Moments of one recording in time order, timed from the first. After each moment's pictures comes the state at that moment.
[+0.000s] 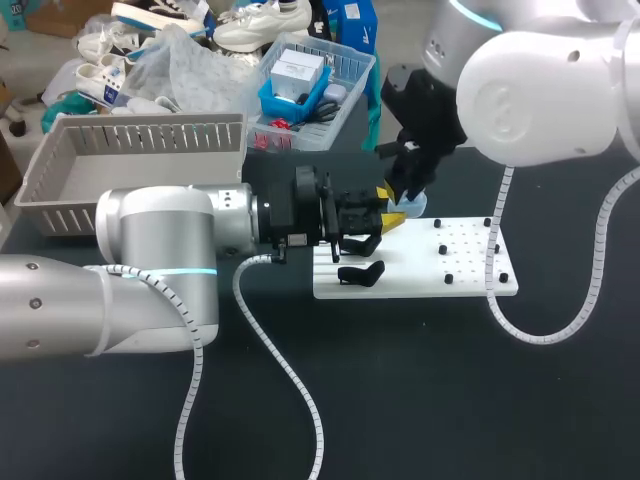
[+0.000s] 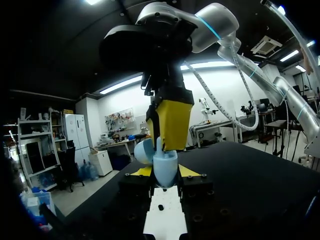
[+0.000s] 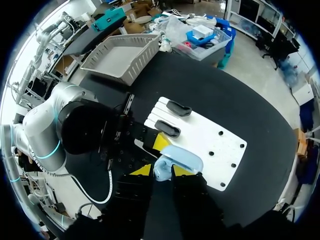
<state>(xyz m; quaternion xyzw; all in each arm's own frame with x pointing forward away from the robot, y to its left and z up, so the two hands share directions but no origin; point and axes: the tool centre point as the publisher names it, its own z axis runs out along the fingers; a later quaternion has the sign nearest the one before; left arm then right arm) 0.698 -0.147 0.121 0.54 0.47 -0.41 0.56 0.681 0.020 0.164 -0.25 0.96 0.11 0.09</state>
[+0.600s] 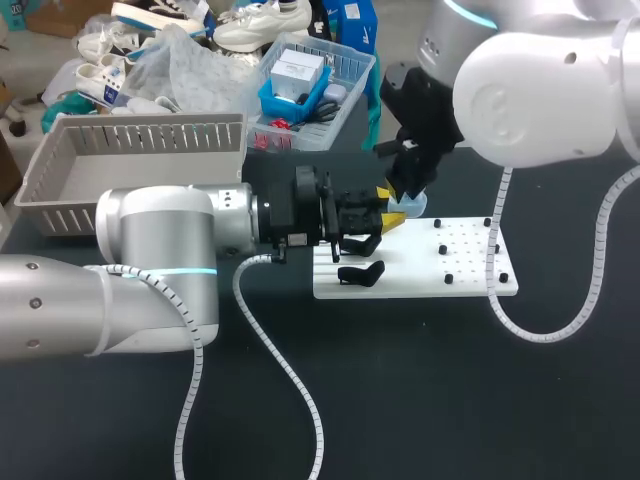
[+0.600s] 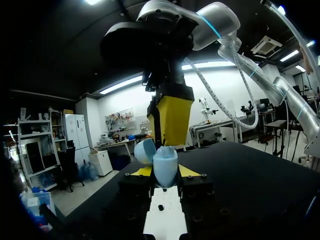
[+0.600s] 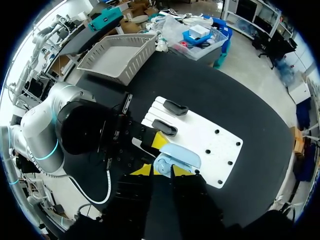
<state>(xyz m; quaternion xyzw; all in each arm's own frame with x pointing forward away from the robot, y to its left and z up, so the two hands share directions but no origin) 0.698 -0.147 0.121 0.54 0.47 -0.41 0.56 0.679 0.019 0.169 -0.24 0.96 0.09 0.09</state>
